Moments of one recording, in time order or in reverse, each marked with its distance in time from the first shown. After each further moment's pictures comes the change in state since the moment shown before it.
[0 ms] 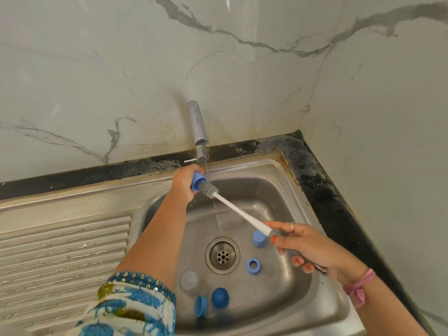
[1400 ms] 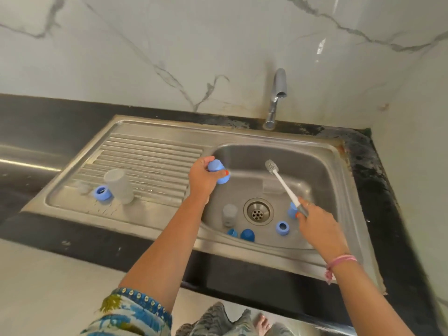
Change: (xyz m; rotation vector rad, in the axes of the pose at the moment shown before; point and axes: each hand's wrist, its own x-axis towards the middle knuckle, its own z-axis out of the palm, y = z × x) left_hand -0.155 -0.110 -0.136 0.215 0.370 0.501; right_hand -0.029 0.057 0.072 -0.948 0.376 -0.276
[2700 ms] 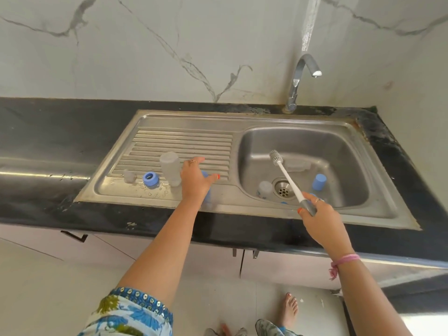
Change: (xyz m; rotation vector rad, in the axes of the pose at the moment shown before) left_hand -0.017 -0.047 -0.170 0.425 -0.067 0.240; right_hand -0.119 -0.098 0.084 0.266 0.114 0.119
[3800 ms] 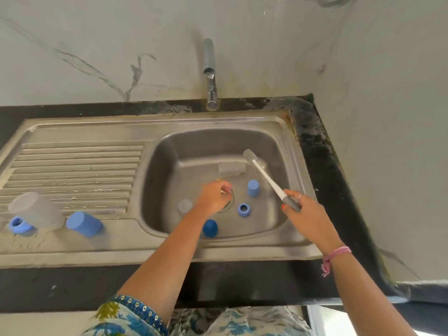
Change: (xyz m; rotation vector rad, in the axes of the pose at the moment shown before) left_hand 0.009 0.138 0.270 0.215 -0.620 -0.009; right_hand 0.154 0.143 -0.127 0.091 -0.096 0.078
